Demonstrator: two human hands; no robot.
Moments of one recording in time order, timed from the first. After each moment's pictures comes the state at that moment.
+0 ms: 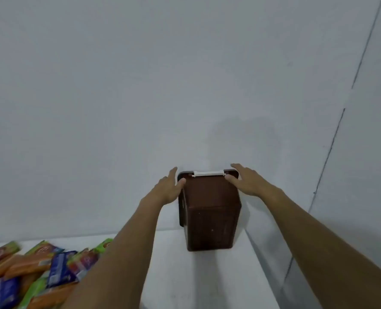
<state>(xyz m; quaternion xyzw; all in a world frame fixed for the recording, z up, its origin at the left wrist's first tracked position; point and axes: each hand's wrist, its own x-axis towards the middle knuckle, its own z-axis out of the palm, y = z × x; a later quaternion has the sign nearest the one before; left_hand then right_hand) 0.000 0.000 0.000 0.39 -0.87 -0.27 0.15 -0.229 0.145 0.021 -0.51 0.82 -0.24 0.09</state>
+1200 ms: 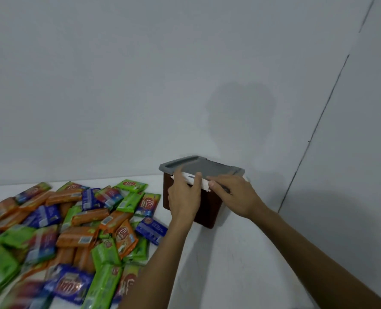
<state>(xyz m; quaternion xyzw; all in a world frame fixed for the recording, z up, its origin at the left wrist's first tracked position) 0.083 0.202 -0.065 0.48 -0.69 -0.38 0.38 -0.058 0.272 -0.077 -0.60 0.73 -0.31 0.05</state>
